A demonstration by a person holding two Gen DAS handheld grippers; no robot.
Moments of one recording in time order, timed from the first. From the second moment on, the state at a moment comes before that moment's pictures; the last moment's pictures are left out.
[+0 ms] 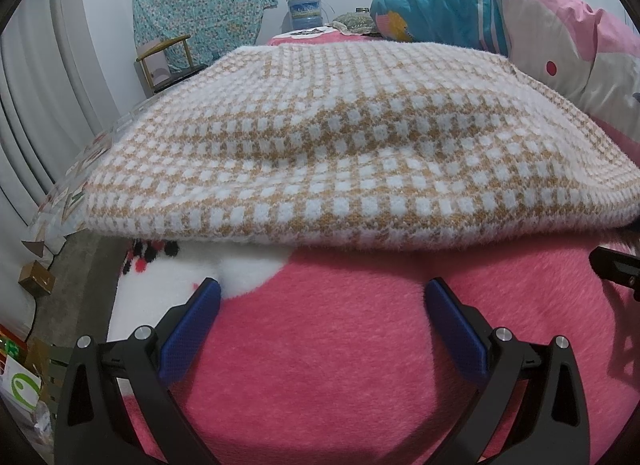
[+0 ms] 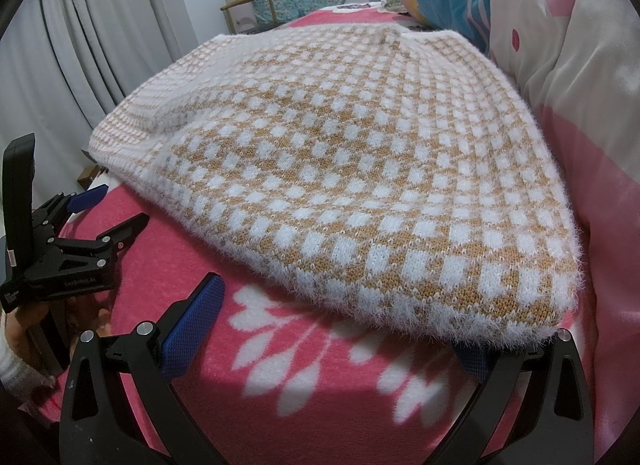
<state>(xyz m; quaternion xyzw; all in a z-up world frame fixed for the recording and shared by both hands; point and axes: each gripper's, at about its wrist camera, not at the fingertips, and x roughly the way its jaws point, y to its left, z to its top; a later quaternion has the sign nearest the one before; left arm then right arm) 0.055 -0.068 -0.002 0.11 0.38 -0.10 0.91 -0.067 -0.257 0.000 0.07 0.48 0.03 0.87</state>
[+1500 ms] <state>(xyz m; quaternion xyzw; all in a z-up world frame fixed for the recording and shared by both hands) 0.052 -0.056 -0.005 0.09 0.37 -0.12 0.92 -0.077 -0.261 0.002 0.07 0.48 0.03 0.88</state>
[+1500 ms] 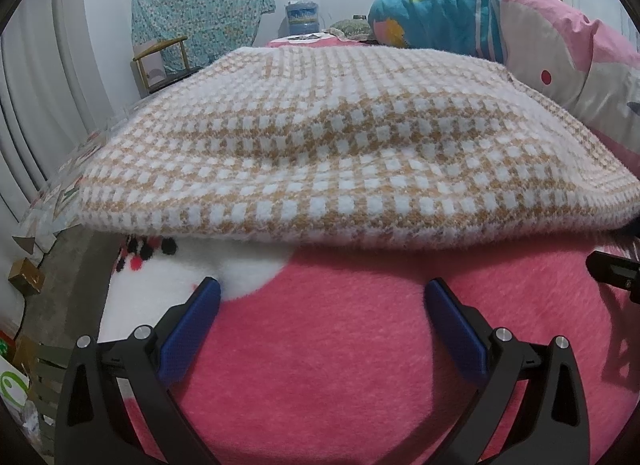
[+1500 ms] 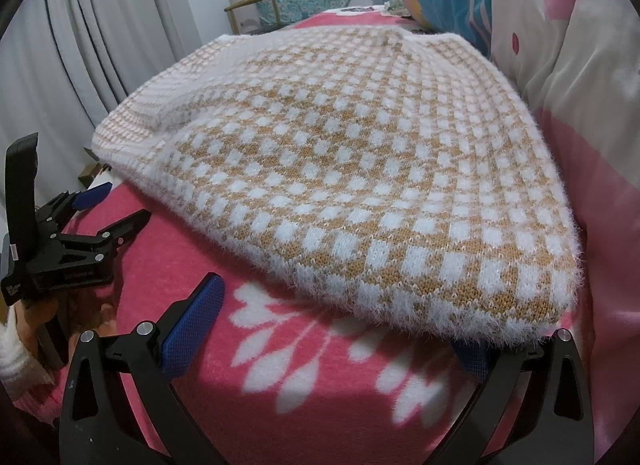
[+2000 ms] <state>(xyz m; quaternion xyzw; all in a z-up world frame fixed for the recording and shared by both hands) 0.048 -0.054 -0.006 0.09 0.37 -0.13 0.92 -0.072 -0.261 0.002 0.07 0.48 0.03 0.88</state>
